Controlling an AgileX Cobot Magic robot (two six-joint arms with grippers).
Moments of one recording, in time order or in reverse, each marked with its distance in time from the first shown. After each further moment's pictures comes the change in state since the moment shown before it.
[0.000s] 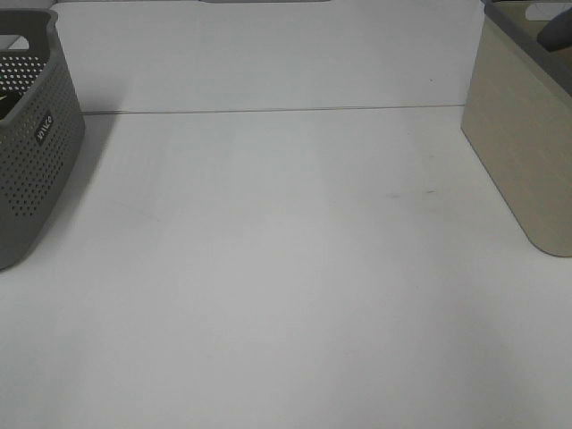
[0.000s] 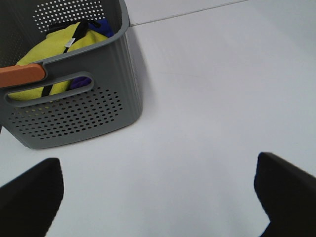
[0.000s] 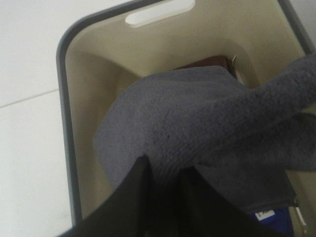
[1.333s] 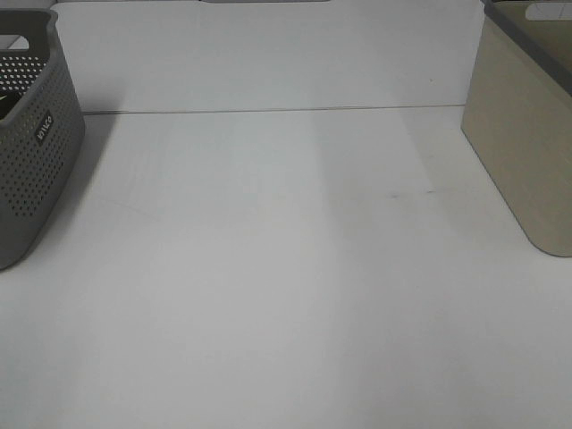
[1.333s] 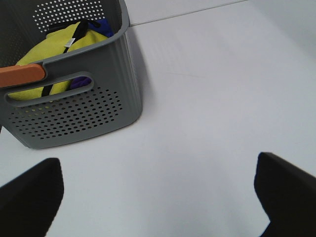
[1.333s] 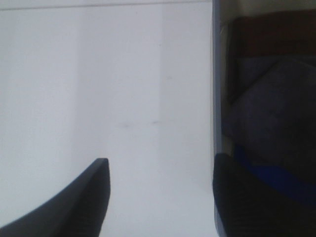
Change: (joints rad) left arm 0.000 0.000 0.000 0.000 0.000 0.000; right arm 0.332 -0.225 0.236 -0.116 0.085 0.045
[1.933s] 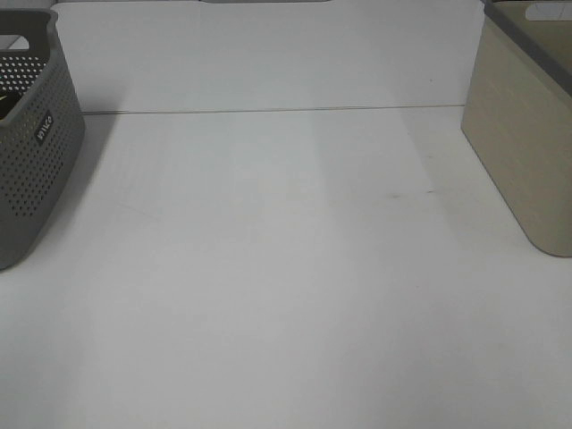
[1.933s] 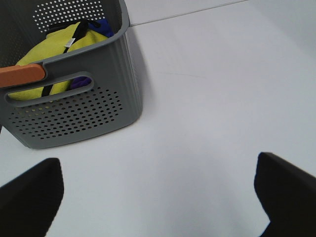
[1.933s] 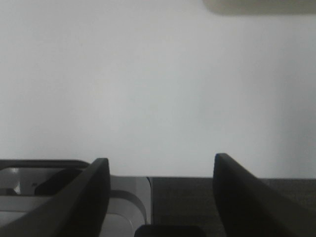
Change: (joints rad) left arm 0.000 0.000 0.000 0.000 0.000 0.000; right arm 0.003 -0.597 0.858 -0.062 -0.003 0.014
